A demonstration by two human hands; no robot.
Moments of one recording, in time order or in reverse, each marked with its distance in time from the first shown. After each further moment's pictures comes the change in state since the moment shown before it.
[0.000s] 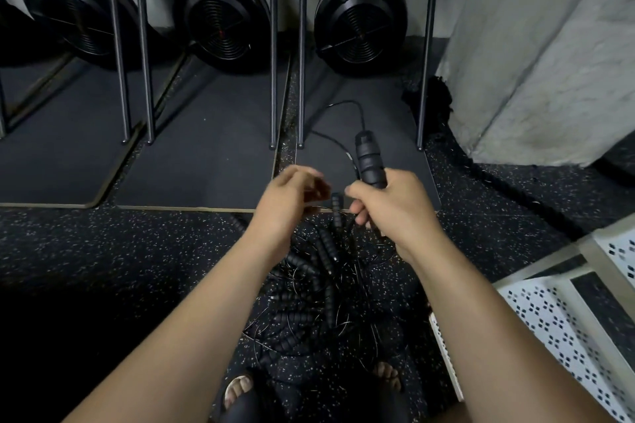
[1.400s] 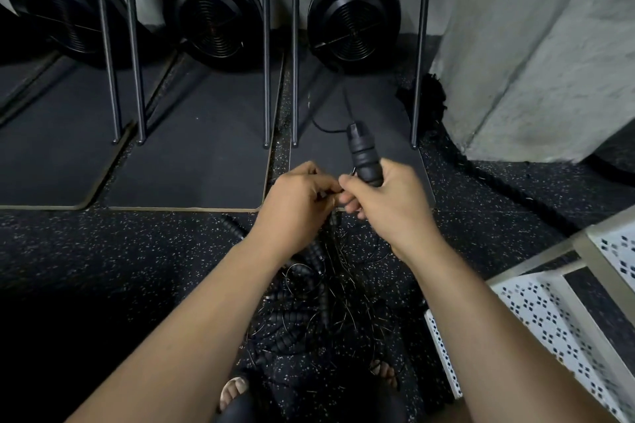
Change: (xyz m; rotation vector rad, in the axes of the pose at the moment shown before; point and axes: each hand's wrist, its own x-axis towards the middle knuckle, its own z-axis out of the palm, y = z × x) left_hand 0.005 -0.007 0.002 0.799 -0.098 0.705; right_hand 0.000 0.002 -0.002 -0.031 0.039 -0.141
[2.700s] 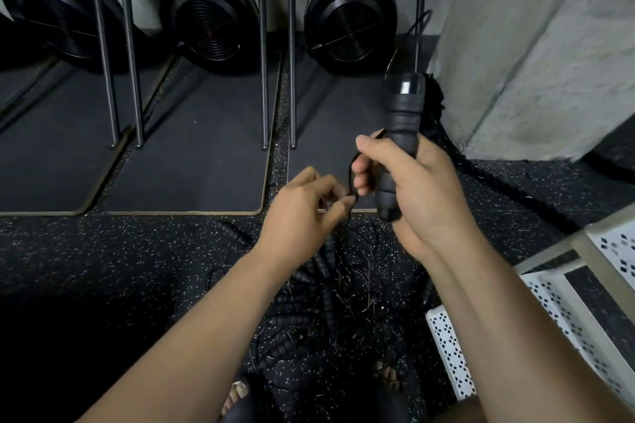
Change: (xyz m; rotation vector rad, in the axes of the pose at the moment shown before) left_hand -0.007 0.007 0.015 -0.039 0.043 -0.014; right_hand -0.020 -0.044 -0.021 0.631 -0.052 -0.044
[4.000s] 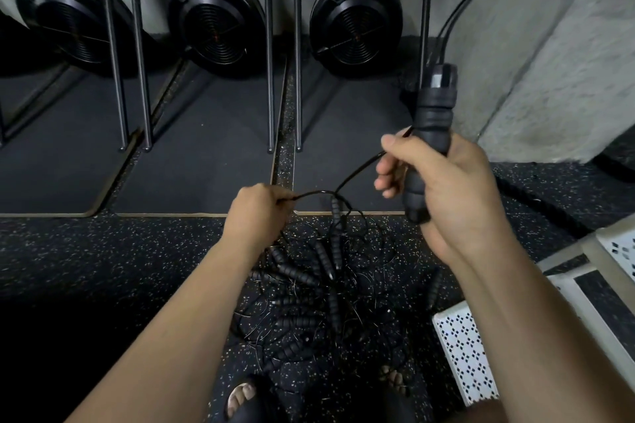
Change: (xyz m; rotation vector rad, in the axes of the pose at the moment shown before) left_hand 0.007 -0.055 -0.037 0.211 -0.124 -0.457; right_hand -0.006 -0.017 -0.010 -0.100 0.029 -0.074
